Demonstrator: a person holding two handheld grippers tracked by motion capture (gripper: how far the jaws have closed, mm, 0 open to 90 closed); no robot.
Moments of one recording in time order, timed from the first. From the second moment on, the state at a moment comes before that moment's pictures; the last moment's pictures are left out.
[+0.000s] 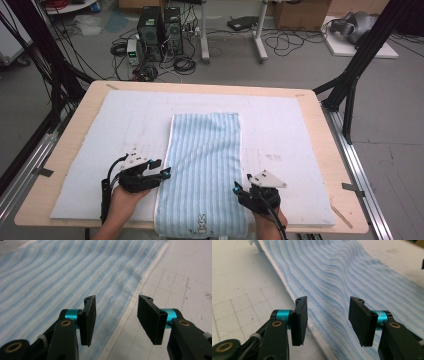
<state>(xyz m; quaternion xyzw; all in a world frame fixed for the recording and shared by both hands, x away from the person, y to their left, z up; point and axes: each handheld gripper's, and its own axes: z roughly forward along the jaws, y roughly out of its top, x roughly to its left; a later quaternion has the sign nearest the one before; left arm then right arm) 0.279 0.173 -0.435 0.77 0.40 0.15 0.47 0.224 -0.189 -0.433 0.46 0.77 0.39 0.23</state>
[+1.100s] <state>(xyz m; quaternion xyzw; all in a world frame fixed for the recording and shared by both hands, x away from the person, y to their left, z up) 0.250 0.181 -0.451 0.80 0.40 0.10 0.44 0.191 -0.201 -0.448 0.43 0.80 0.37 0.20</state>
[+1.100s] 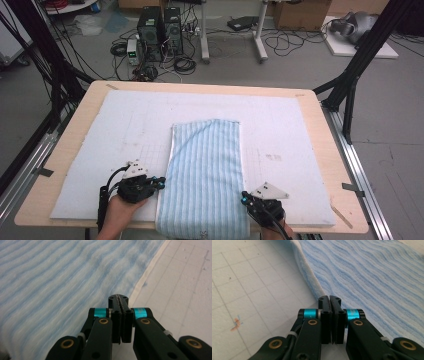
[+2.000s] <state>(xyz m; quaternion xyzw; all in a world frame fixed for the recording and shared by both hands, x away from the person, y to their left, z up) 0.342 0.186 -0.421 0.76 0.42 0.17 0.47 0.244 -0.195 -0.449 0.45 0.79 0.36 0.21</state>
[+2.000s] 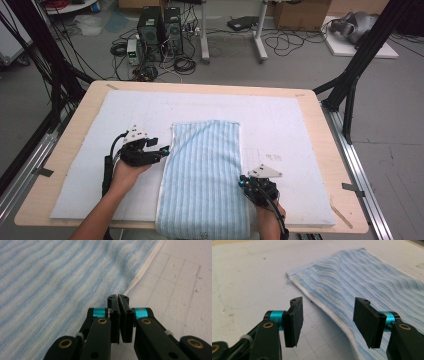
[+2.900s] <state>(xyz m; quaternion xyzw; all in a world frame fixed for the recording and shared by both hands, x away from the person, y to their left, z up) 0.458 0.142 -0.422 0.79 0.42 0.17 0.42 0.247 -0.222 -0.433 0.46 0.76 0.42 0.21</state>
